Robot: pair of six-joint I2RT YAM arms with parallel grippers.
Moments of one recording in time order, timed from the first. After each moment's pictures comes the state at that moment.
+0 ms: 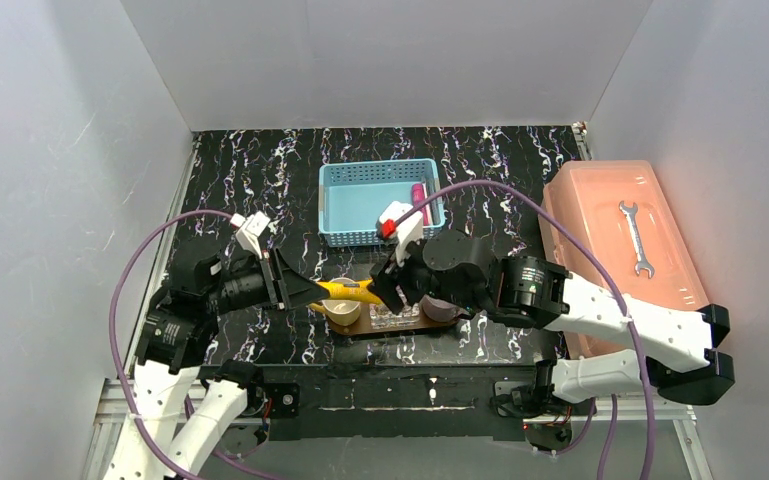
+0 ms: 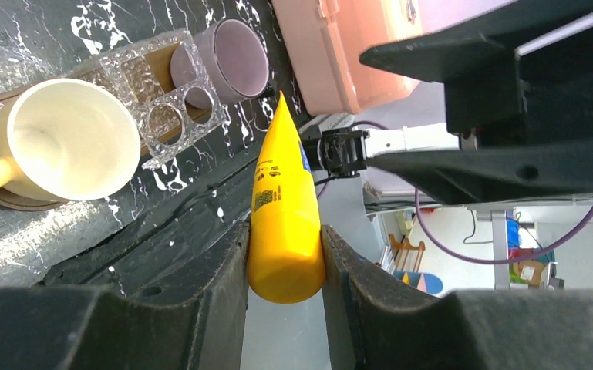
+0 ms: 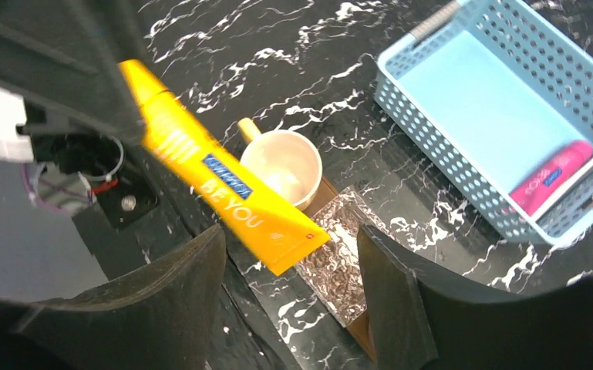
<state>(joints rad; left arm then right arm) -0.26 0.60 0.93 -0.82 0.78 -0.69 1.34 1.17 1.34 -0.59 0.27 0.13</state>
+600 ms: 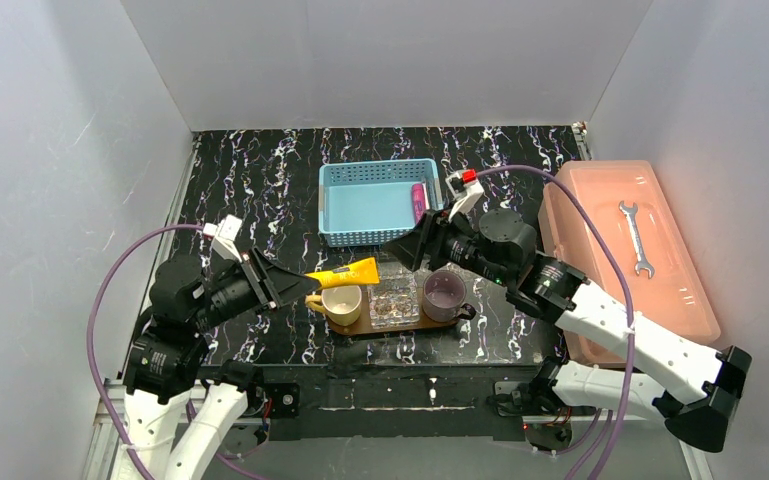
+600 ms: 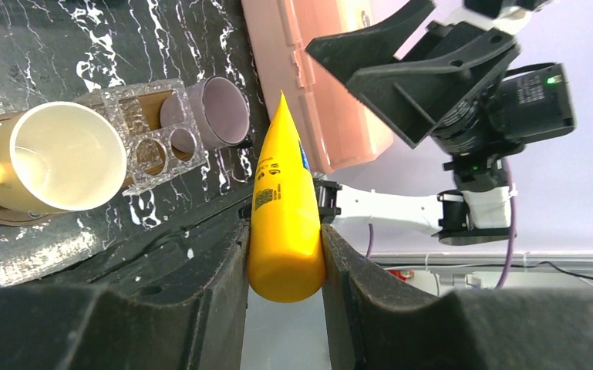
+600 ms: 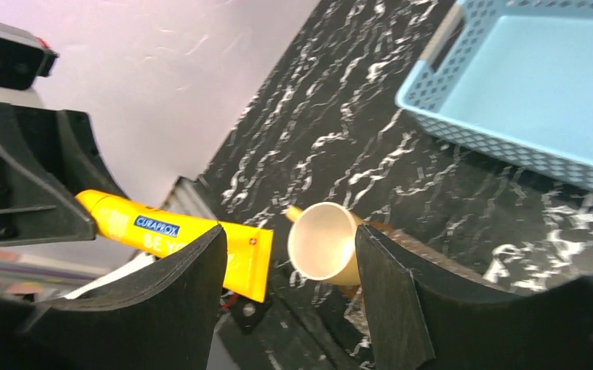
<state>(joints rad) -0.26 0.48 0.94 -0.76 0.63 -0.90 0.96 0.99 1.00 -0.18 0.00 0.62</state>
